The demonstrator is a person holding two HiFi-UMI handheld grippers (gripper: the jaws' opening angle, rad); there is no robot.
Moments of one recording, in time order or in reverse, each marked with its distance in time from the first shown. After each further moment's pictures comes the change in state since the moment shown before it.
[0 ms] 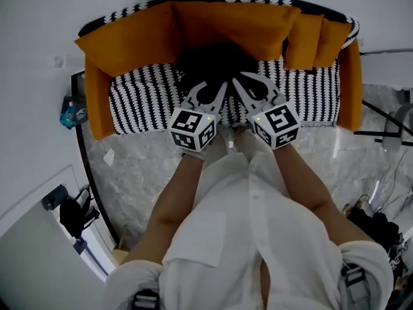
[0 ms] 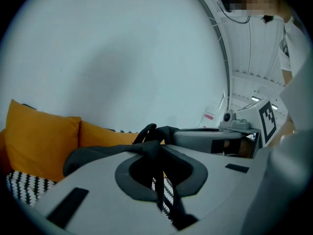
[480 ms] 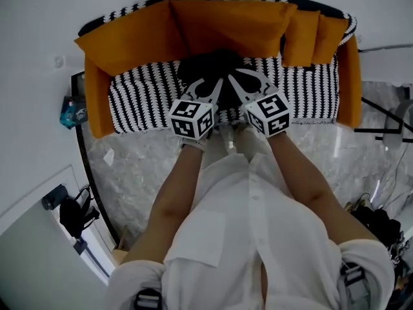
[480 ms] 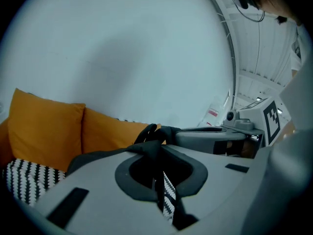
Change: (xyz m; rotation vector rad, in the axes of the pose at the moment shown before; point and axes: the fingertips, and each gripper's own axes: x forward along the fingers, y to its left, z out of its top) left arm 0.009 0.011 -0.033 -0.056 0.066 0.029; right arm 0.009 -0.003 -0.034 0.021 0.071 0.001
